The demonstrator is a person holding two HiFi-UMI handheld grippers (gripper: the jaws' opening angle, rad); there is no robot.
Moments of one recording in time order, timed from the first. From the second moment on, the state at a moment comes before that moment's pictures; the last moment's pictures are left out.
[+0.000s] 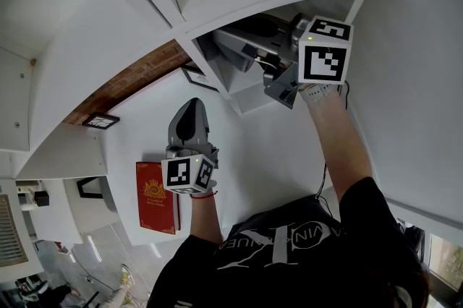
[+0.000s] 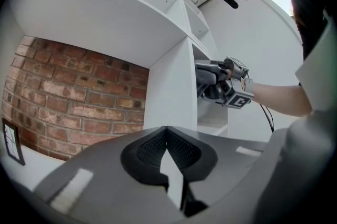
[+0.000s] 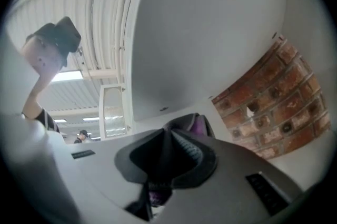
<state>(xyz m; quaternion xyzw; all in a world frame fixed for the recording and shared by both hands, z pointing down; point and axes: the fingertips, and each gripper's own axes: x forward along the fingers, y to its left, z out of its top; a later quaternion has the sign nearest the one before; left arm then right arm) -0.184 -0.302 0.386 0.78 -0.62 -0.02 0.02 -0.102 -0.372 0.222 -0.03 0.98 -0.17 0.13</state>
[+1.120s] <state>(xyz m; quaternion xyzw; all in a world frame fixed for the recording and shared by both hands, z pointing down) -0.168 -0.303 0.383 0.79 -0.61 -0.02 0.01 -0.117 -0.369 0.379 -0.18 0.94 0.08 -0.29</state>
